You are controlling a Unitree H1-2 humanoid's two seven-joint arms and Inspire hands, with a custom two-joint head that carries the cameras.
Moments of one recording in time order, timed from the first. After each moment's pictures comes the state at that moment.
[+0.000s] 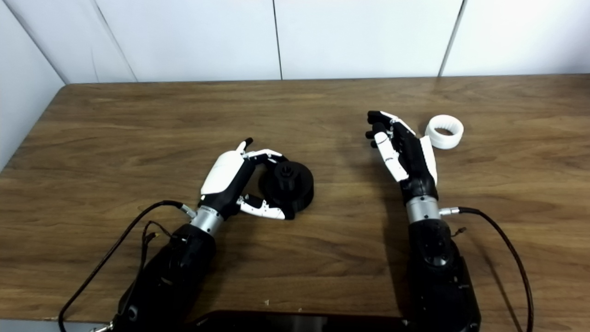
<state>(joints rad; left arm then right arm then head) -0.19 0.20 -0.40 0.09 0.63 -0.06 0.12 -0.19 -0.07 0.02 0.06 -0.17 -0.06 -0.08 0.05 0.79</state>
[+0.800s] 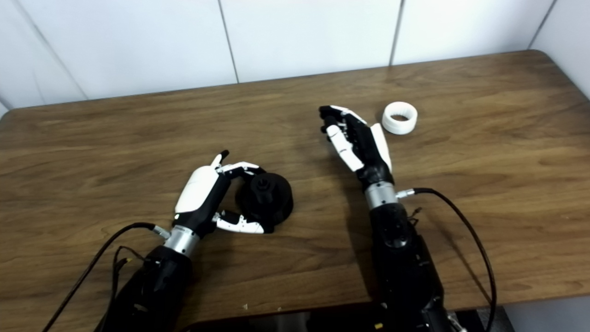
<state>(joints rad) -0.16 0.21 -0.42 0.05 0.62 -0.10 0.07 -0.19 -0.04 0.04 0.06 -0.23 -0.06 -0.10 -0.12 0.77</state>
